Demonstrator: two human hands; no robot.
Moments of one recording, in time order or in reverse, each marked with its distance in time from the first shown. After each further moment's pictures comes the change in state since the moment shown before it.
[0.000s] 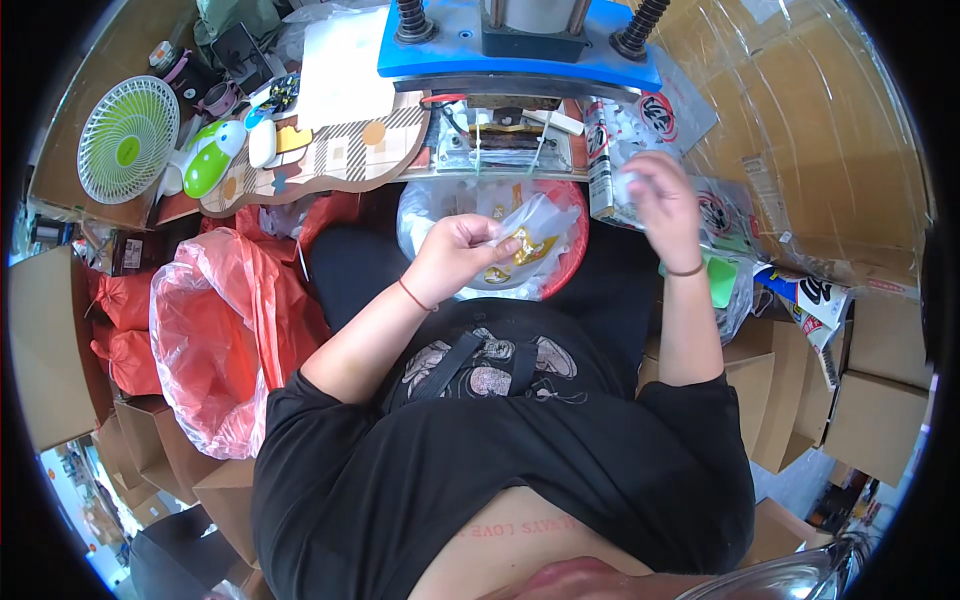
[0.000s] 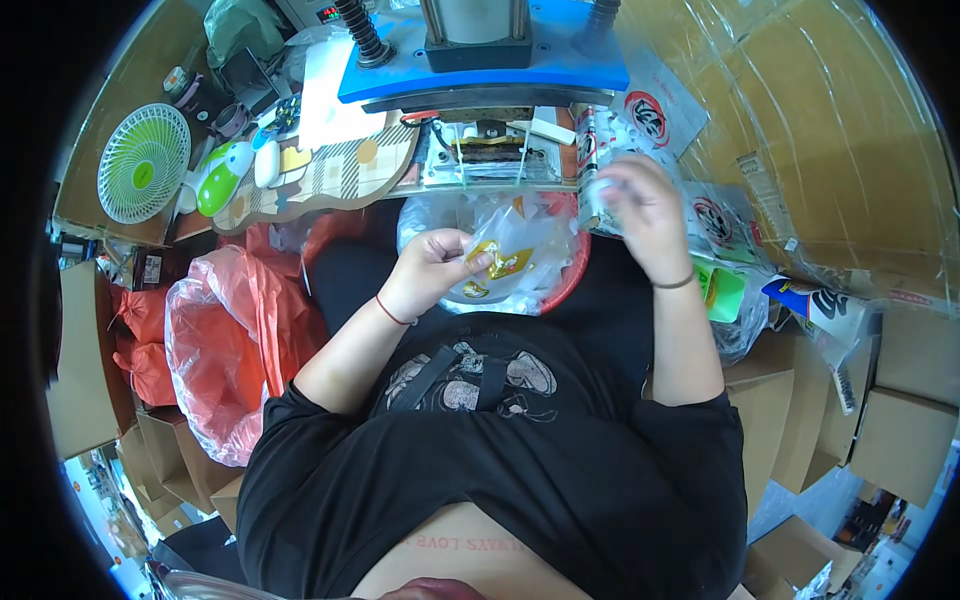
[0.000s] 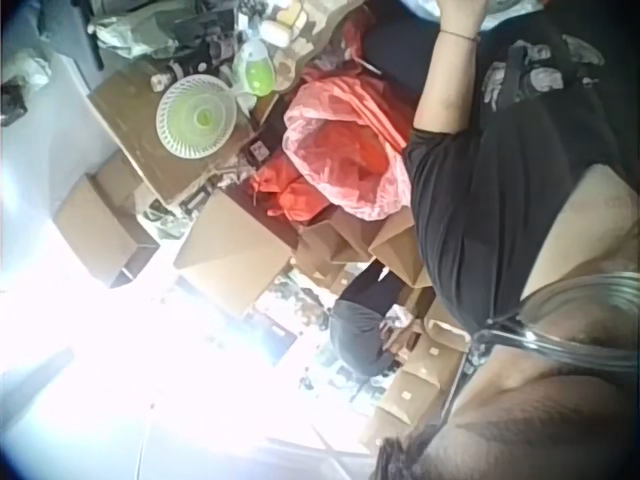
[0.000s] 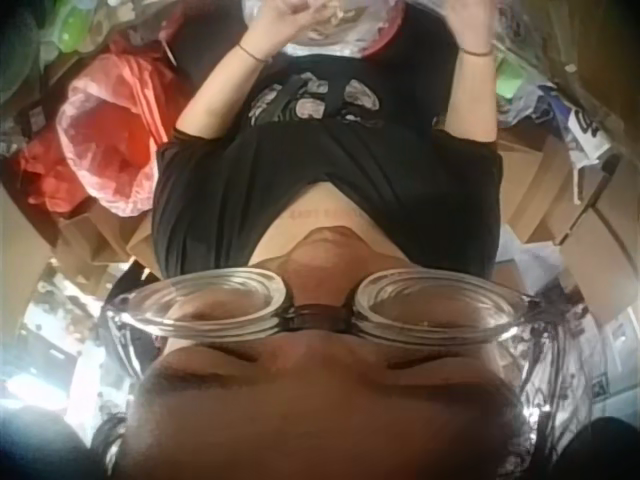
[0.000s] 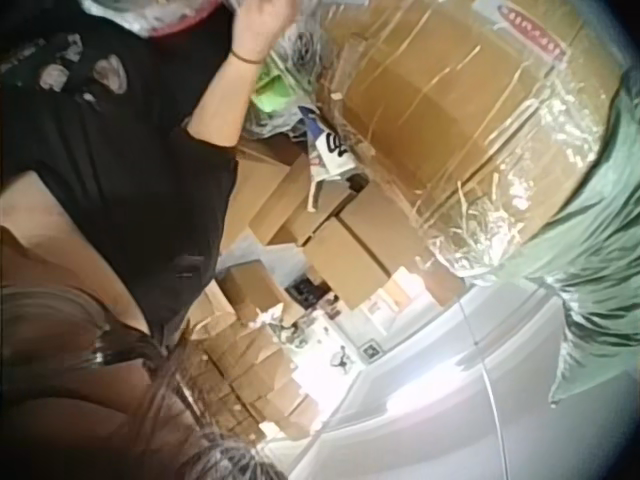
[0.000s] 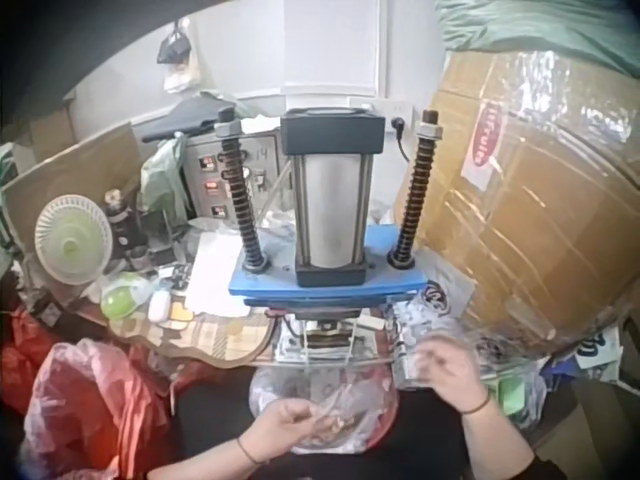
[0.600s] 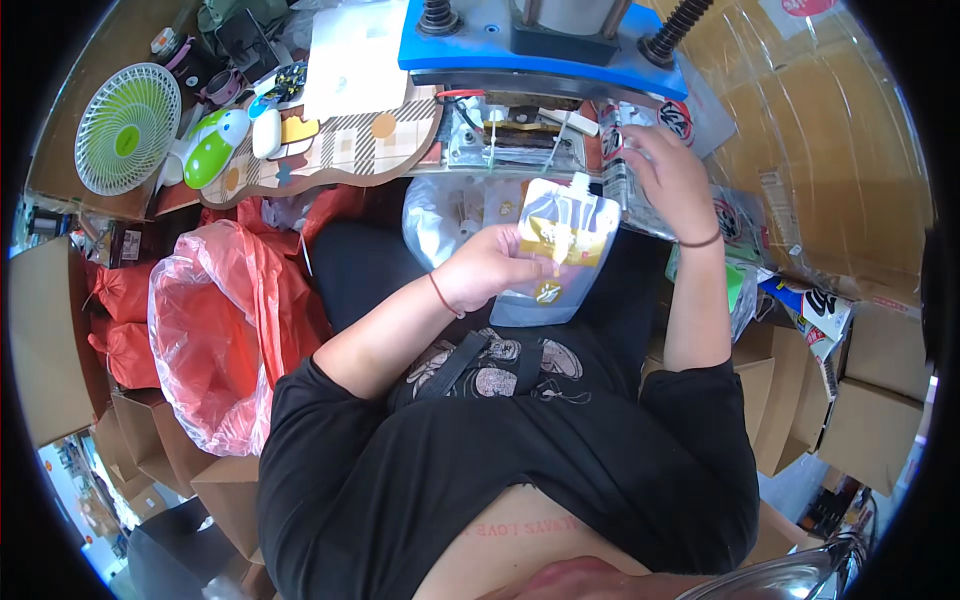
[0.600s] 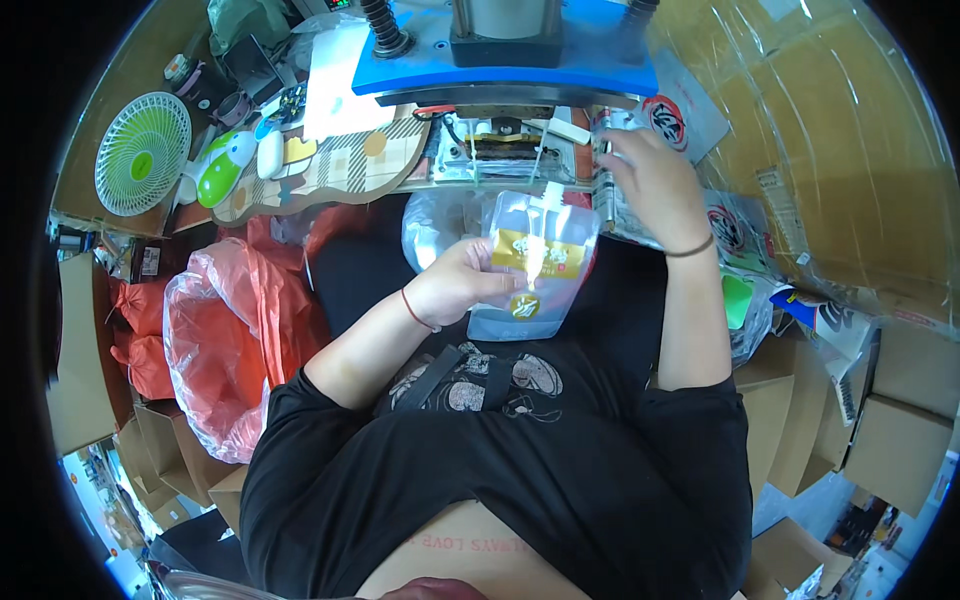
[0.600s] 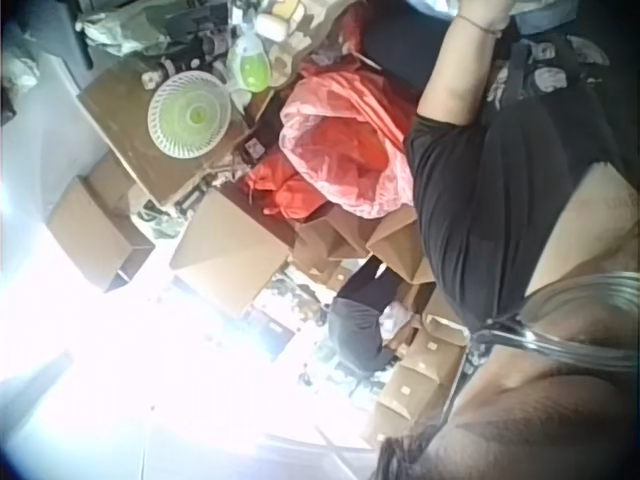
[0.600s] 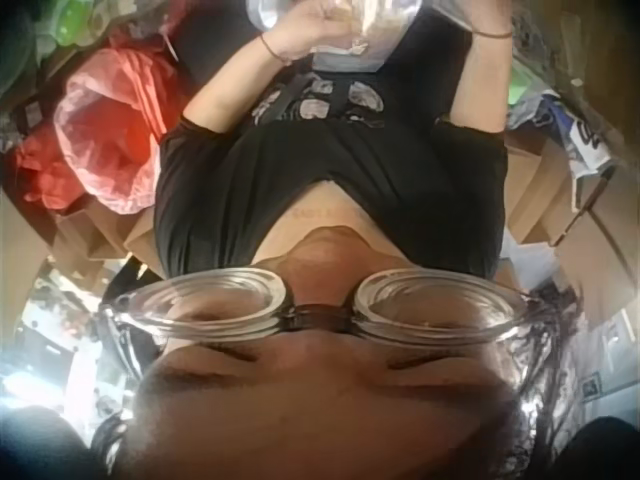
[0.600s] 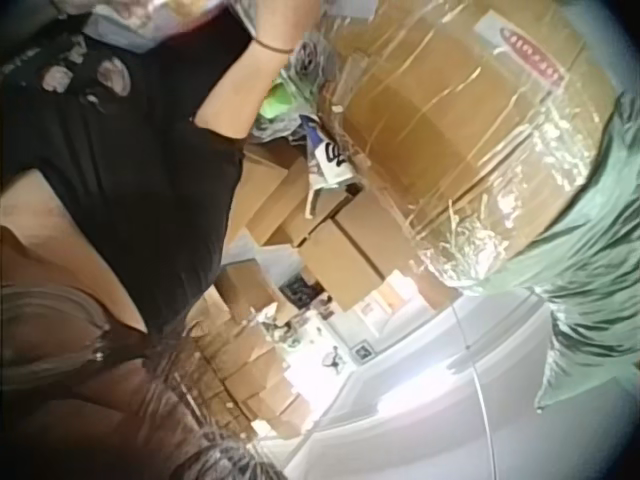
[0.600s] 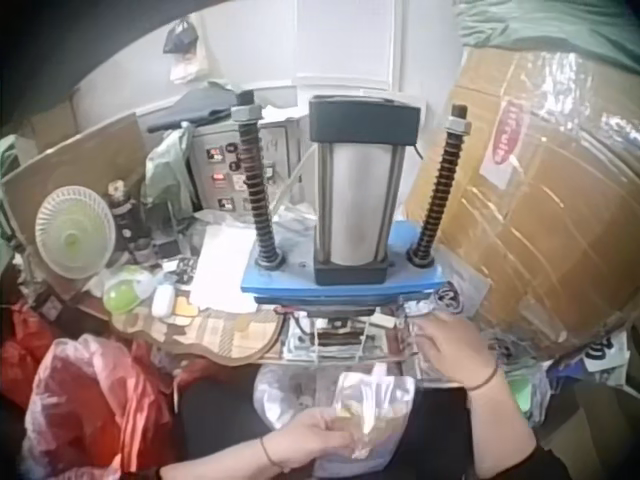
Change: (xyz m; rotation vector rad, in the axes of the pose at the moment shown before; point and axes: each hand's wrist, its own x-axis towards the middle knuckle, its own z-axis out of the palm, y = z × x) left_hand -0.001 0.021 0.022 -0.532 -0.228 -0.157; right_hand 0.048 -0.016 0.010 -0.615 -0.248 -0.208
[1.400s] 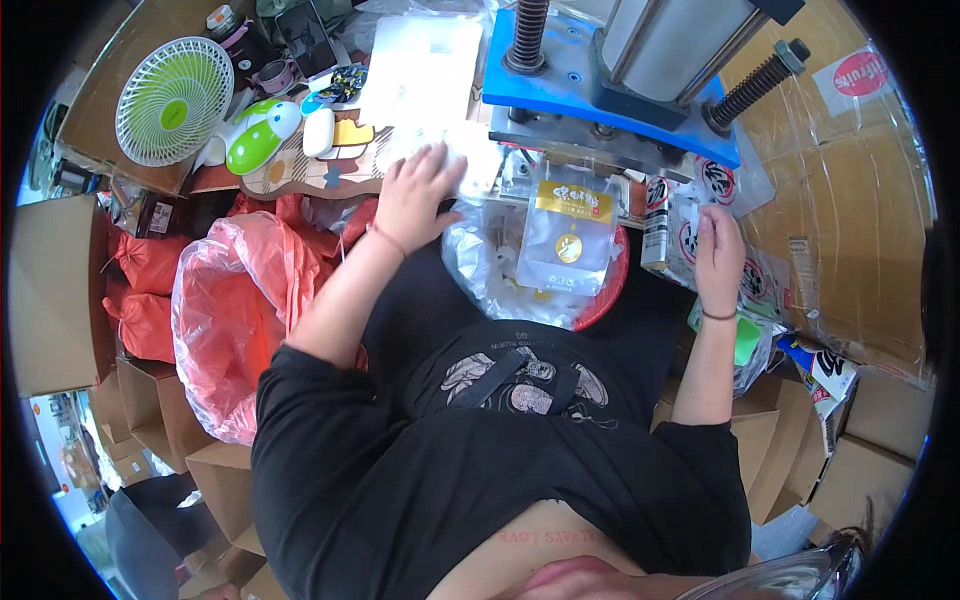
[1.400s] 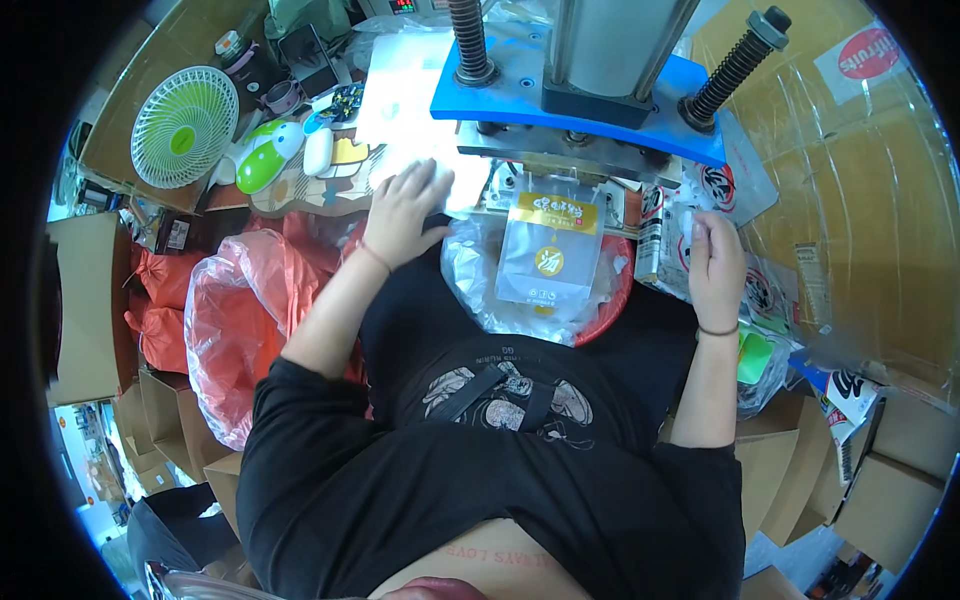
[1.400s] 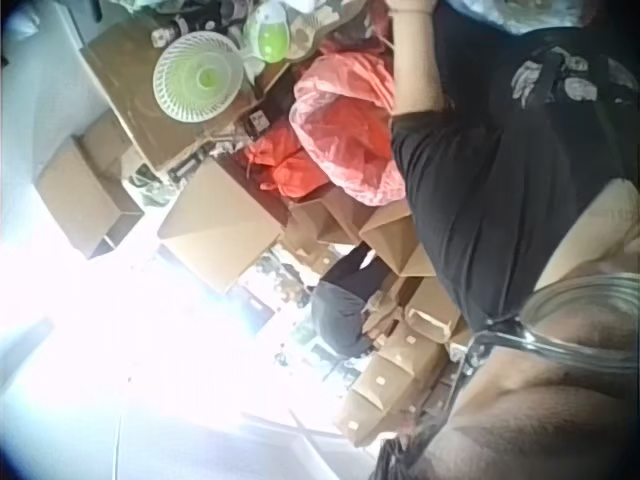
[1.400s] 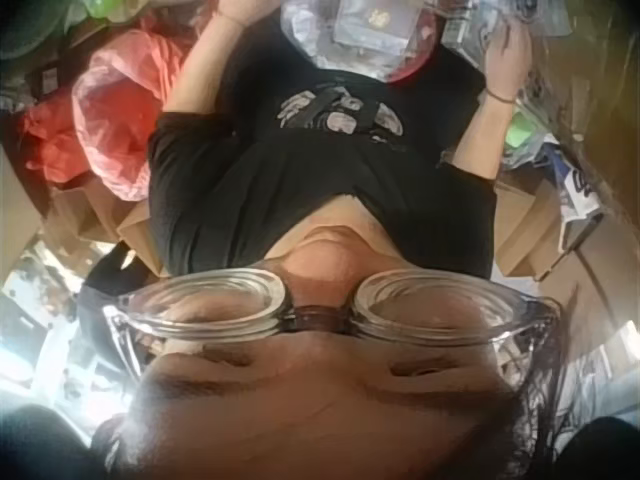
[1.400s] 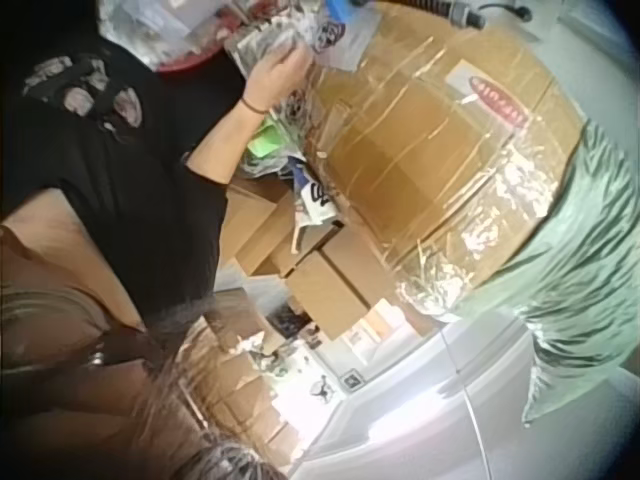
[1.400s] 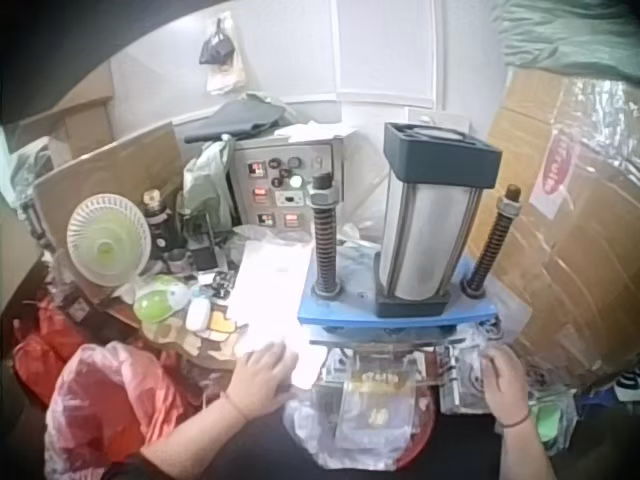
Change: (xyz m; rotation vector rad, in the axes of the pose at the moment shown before) left_hand -0.028 0.068 -0.148 2.137 0.653 0.579; right_hand -0.038 0.033 0.020 0.081 0.251 0.178
